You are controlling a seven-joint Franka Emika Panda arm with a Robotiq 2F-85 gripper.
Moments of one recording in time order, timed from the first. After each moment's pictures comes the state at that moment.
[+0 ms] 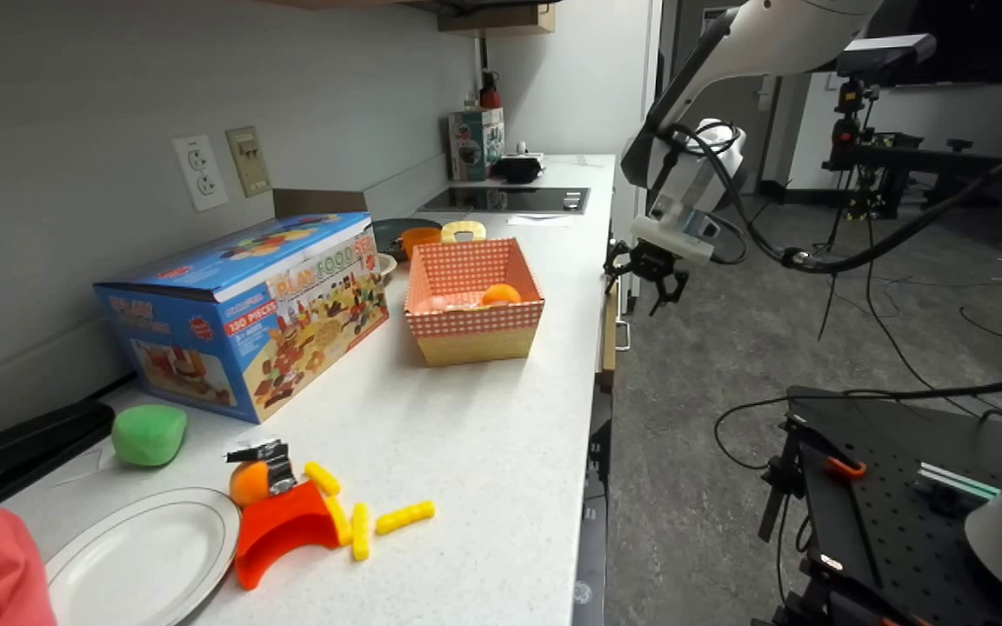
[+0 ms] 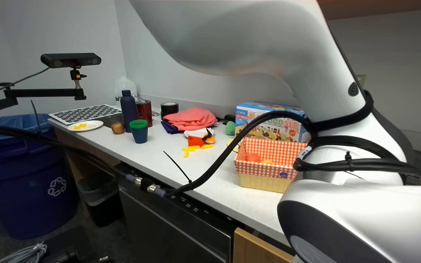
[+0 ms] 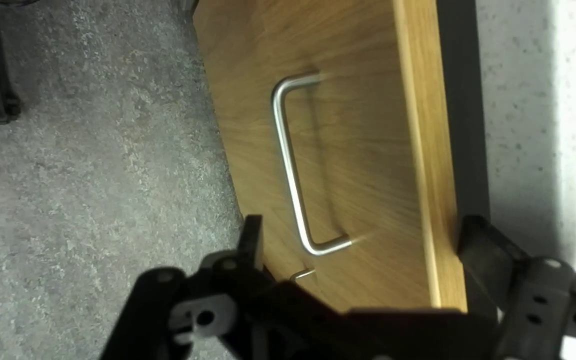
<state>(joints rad) -0.43 0.47 -0.29 -2.13 0.94 2.58 0.08</state>
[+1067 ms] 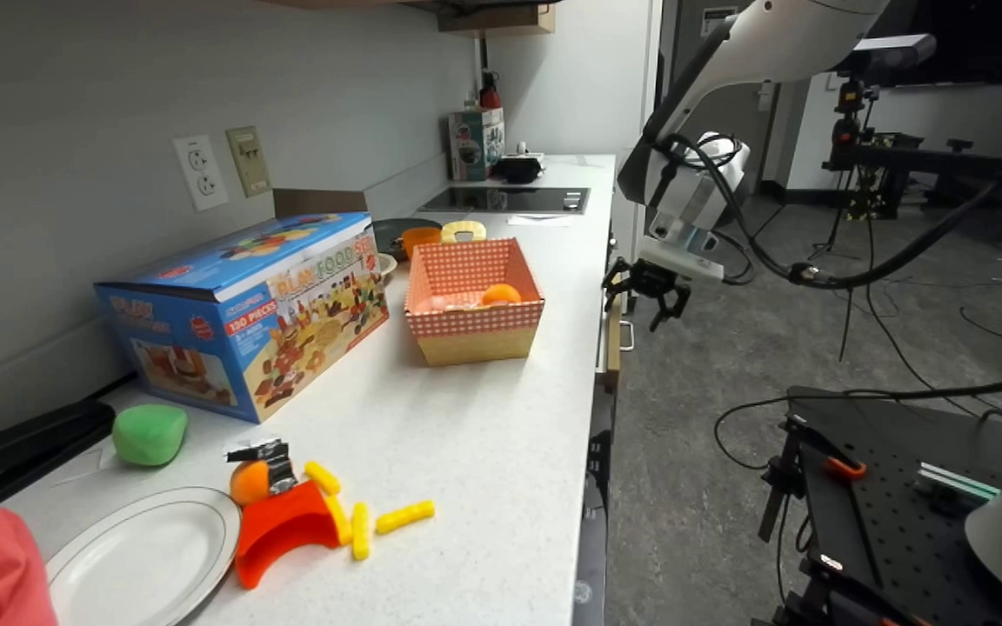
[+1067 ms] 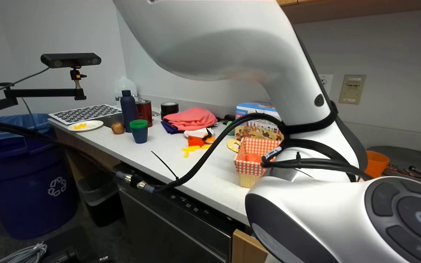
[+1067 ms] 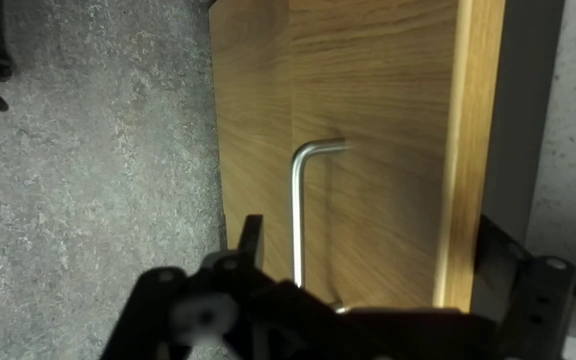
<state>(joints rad) -0.42 0.44 -0.22 -2.22 1.02 2.68 -0.13</state>
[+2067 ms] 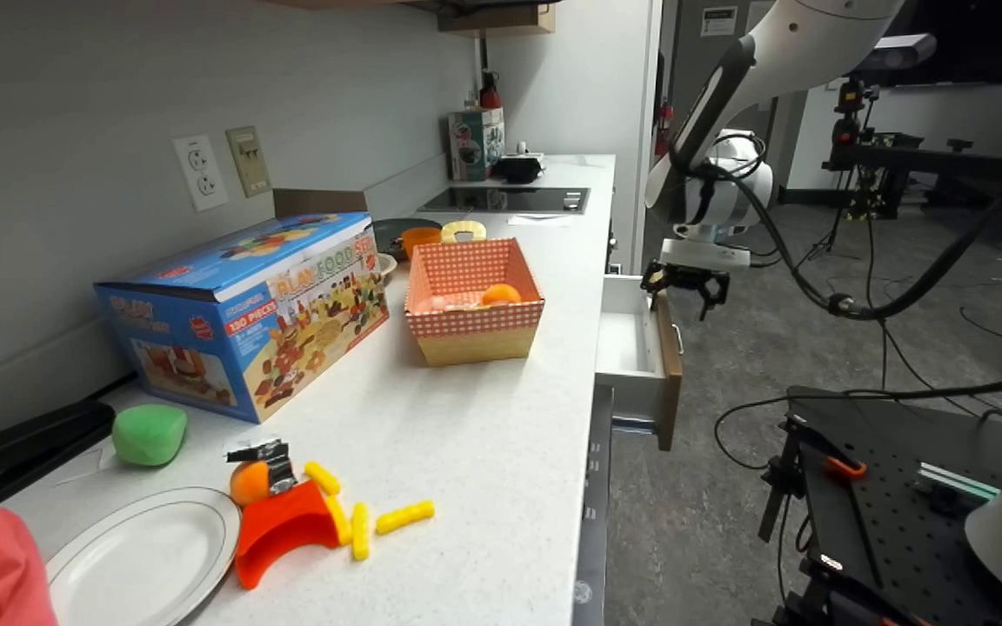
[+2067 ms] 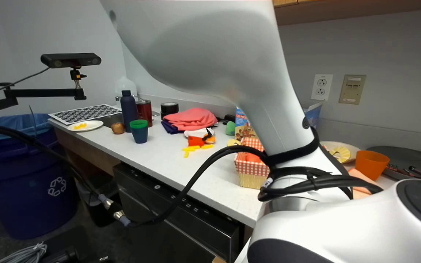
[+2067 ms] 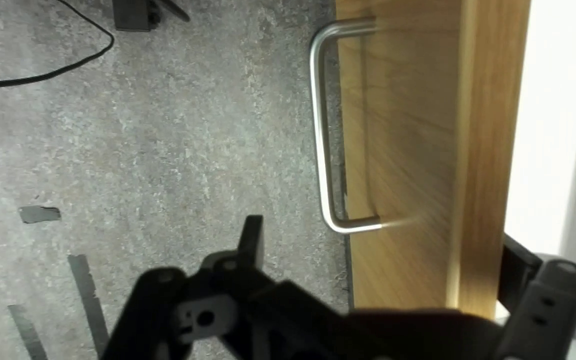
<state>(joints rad) -0.36 0.45 -0.40 -2.26 0.54 2.74 0.29</state>
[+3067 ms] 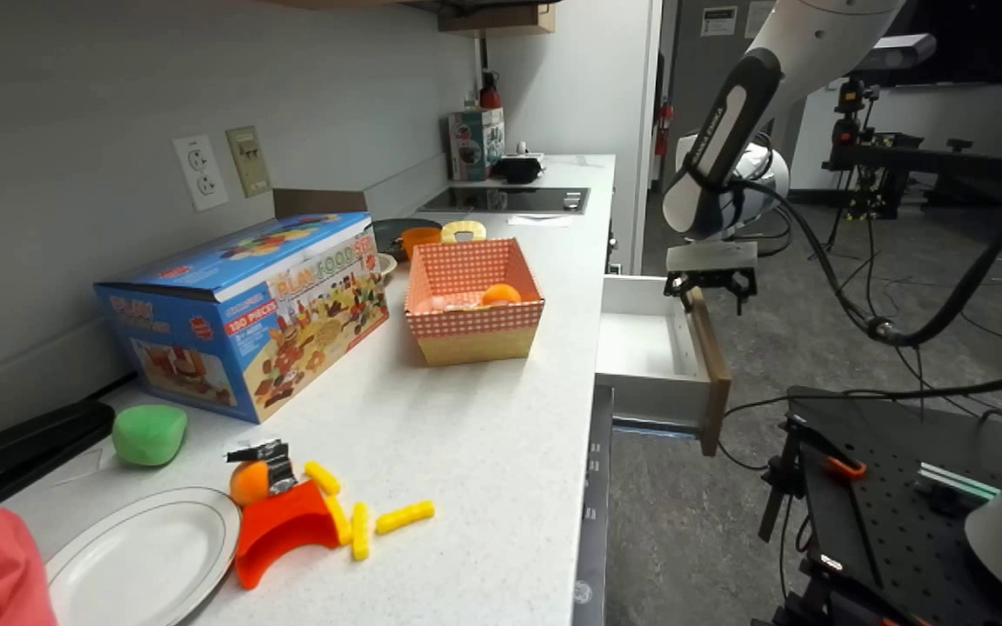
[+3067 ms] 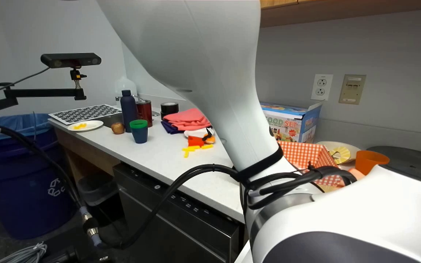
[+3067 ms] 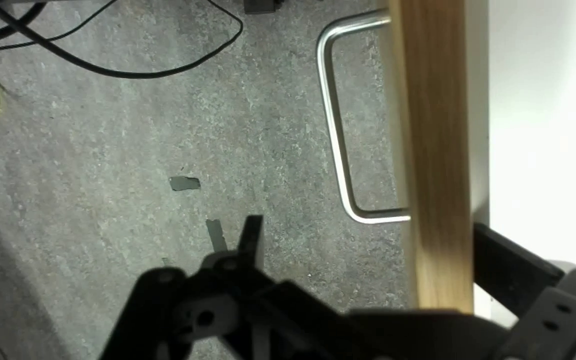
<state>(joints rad) -0.18 0.46 -0.62 -2.28 0.08 2.61 0.77</state>
